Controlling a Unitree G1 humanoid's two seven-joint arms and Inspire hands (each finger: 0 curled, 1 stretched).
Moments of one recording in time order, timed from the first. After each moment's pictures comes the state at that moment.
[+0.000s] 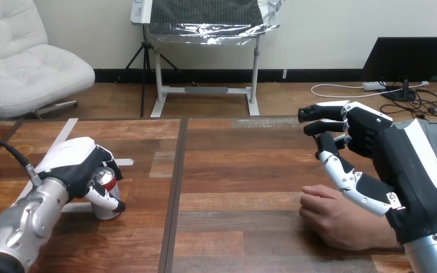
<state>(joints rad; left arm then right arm) -0.55 0.58 -0.33 0.97 0.63 -0.25 0.03 0.29 -0.24 -0.08 -0.53 -0.08 -0.14 0.19</state>
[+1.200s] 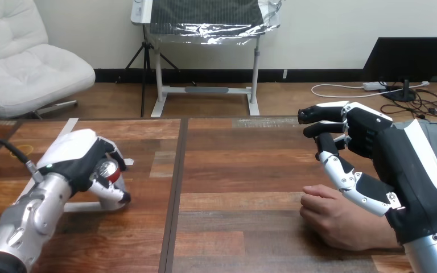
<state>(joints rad) -0.54 0.58 -0.32 0.91 0.60 -0.26 0.06 0.29 -0.24 -0.08 -0.53 -0.08 -0.14 0.19</state>
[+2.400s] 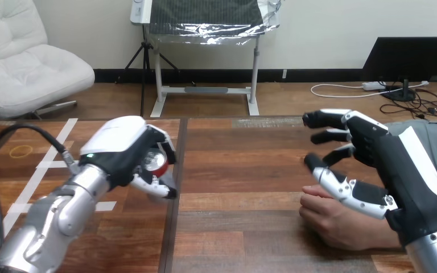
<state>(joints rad) -0.39 0.56 -0.32 0.42 0.59 -0.22 -0.07 0.29 -0.28 -0.09 -0.53 -0.16 -0.03 0.19</state>
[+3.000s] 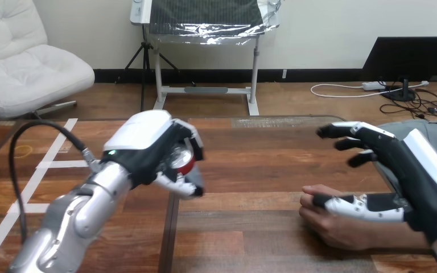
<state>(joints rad) -0.35 0.51 -0.32 0.22 0.57 -0.18 -0.12 0.27 -0.46 -0.16 -0.52 -0.25 0.04 0.28</state>
